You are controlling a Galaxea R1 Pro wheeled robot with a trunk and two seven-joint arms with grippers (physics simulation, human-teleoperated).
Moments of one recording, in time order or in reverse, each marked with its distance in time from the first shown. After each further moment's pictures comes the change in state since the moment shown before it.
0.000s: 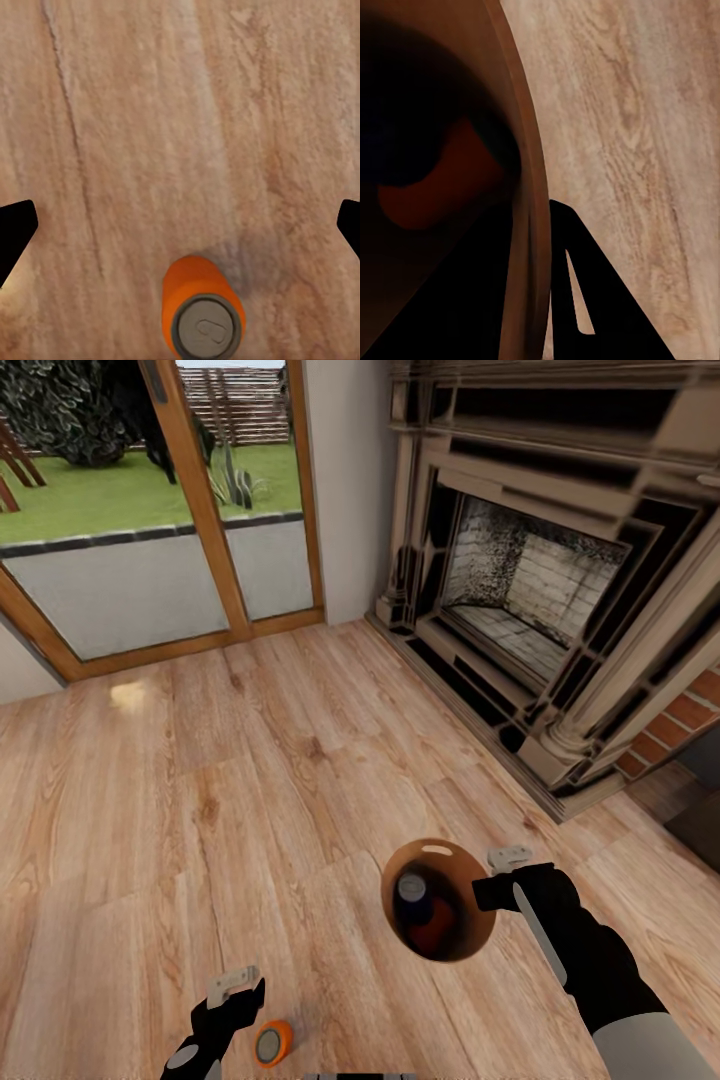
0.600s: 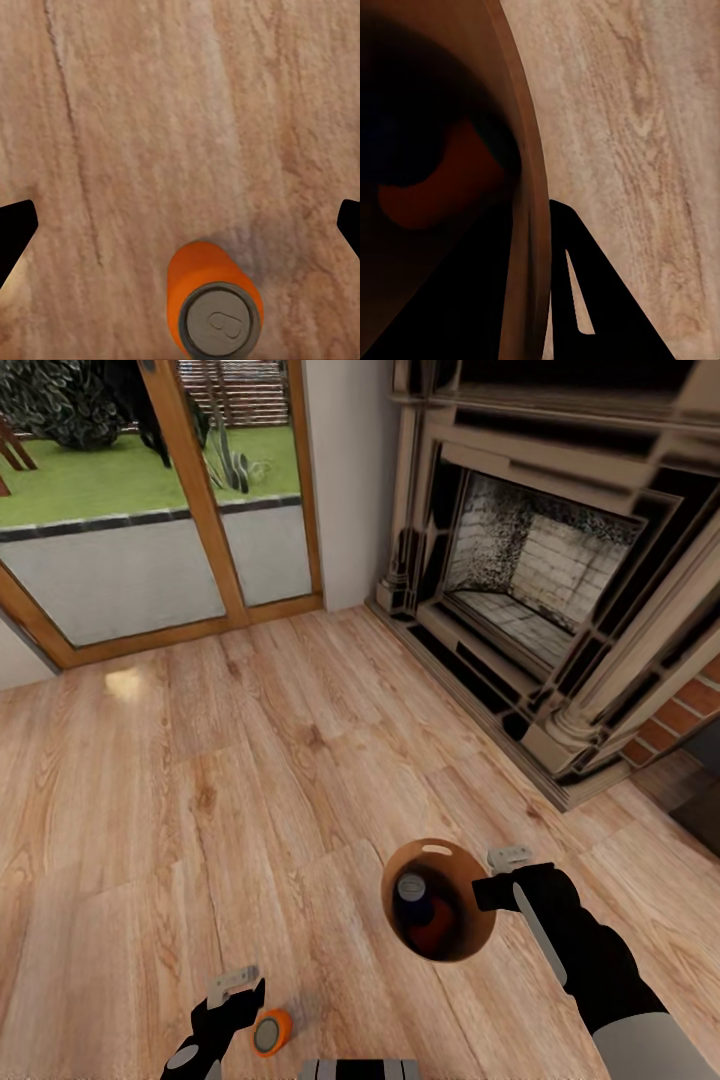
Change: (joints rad) left arm 0.000 0.000 0.000 0.001 0.000 0.000 0.000; right arm 0.000 0.000 0.000 0.000 0.001 0.000 0.000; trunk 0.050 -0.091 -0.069
